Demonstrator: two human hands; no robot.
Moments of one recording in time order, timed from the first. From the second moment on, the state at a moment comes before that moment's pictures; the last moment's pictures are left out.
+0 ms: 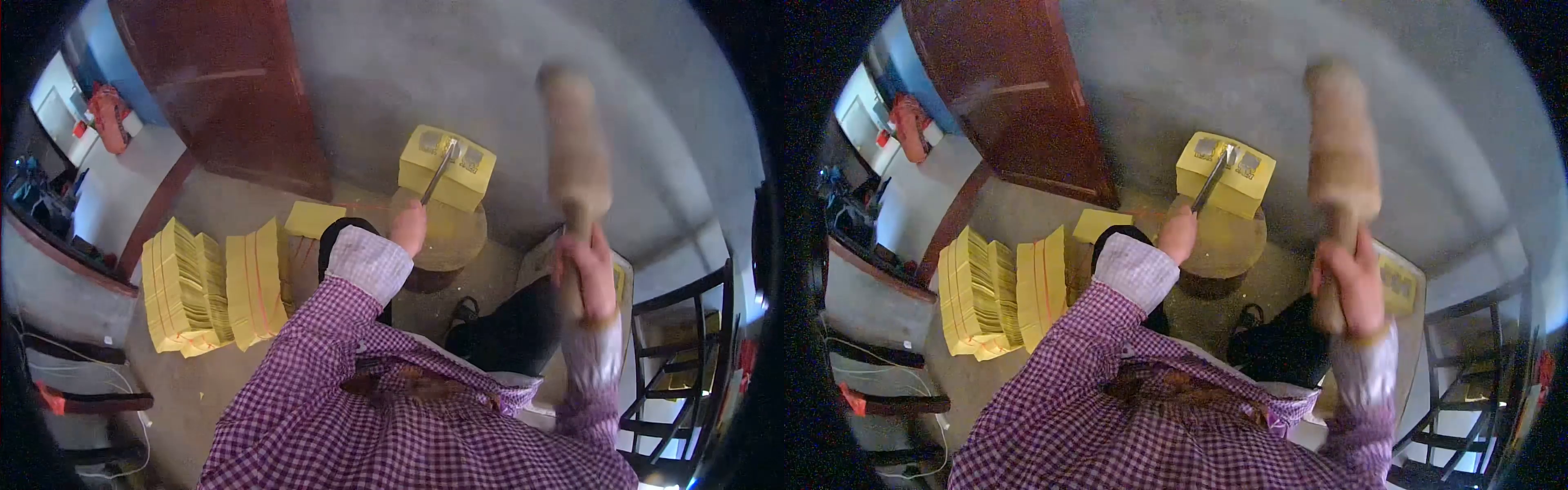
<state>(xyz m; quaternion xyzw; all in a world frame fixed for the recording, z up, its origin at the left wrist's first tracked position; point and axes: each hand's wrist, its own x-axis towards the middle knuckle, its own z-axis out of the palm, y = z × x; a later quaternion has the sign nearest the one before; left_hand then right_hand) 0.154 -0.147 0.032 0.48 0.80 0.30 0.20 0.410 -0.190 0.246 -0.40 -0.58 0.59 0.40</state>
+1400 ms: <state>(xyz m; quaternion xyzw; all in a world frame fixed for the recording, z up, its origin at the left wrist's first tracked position) 0.135 -0.138 0.021 0.49 0.76 0.36 0.21 0.373 -0.074 0.058 -0.54 -0.81 0.19 0.15</state>
